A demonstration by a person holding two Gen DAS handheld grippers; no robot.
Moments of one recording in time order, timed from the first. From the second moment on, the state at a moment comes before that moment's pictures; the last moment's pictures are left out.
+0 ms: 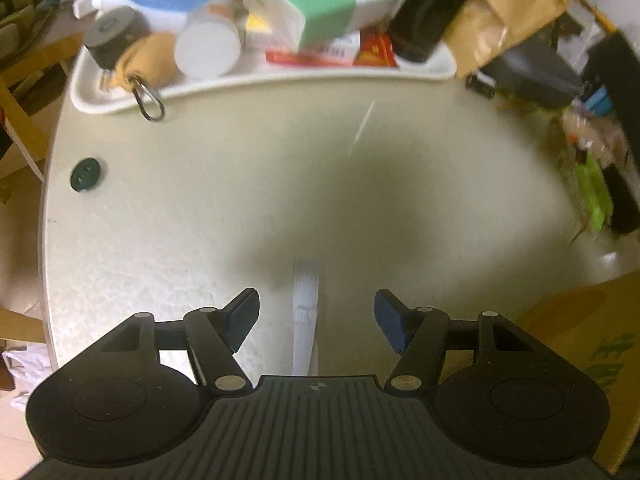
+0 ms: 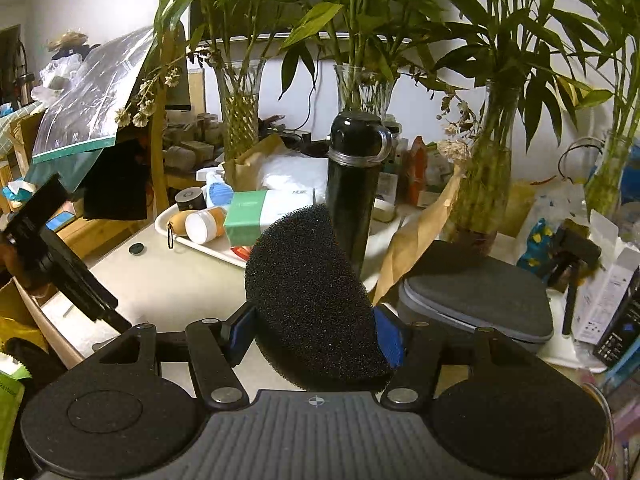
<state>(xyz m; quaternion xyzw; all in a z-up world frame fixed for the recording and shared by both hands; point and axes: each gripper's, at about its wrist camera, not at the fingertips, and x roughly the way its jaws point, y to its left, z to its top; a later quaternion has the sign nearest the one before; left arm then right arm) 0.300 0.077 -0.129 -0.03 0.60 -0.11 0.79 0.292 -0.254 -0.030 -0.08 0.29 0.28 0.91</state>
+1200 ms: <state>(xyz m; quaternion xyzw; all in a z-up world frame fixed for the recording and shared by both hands) 0.278 0.060 -0.070 0.04 0.45 -0.01 0.89 0.295 -0.256 -0.032 -0.09 0.34 0.24 0.90</state>
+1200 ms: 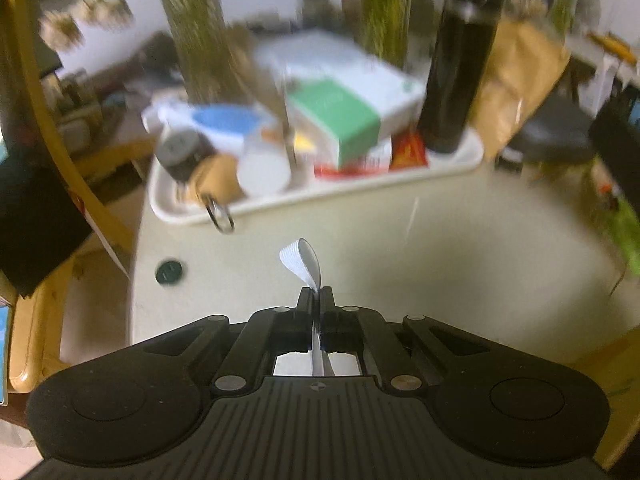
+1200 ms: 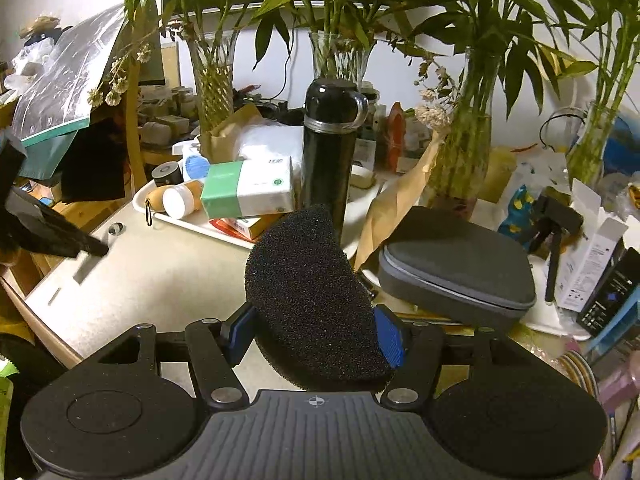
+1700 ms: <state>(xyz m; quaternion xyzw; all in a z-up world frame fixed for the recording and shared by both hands) 0.230 0.049 -0.005 0.02 0.32 0.00 0.95 0.270 -0.257 -0.015 -0.07 0.32 0.25 0.91</state>
